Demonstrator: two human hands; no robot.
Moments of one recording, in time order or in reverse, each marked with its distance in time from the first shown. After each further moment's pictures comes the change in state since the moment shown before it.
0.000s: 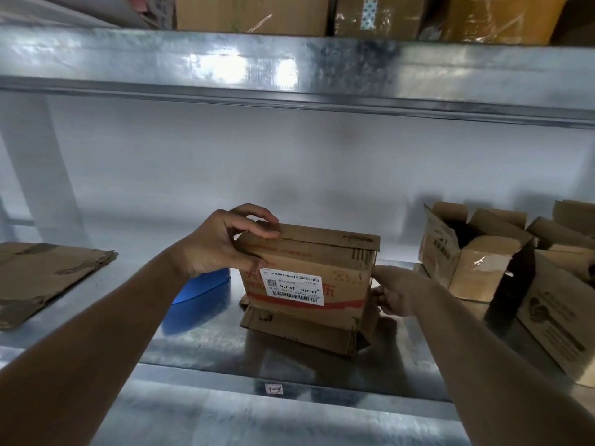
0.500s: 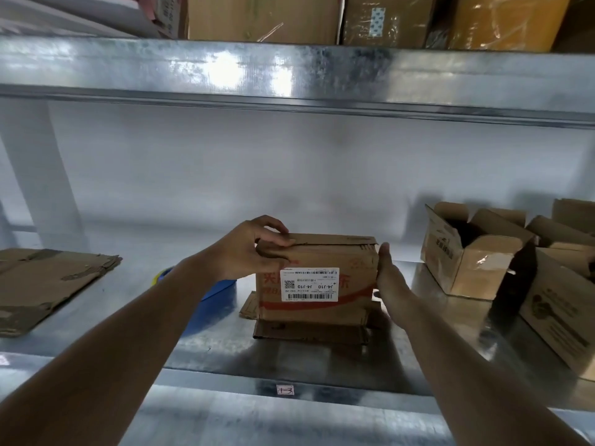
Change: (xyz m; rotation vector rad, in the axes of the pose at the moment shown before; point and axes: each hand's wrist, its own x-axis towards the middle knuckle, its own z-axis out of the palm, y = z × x) left_hand 0.013 -0.008 0.017 0.219 -0.015 -0.091; right_hand -0.016 0.007 0.037 0.167 0.172 -0.444
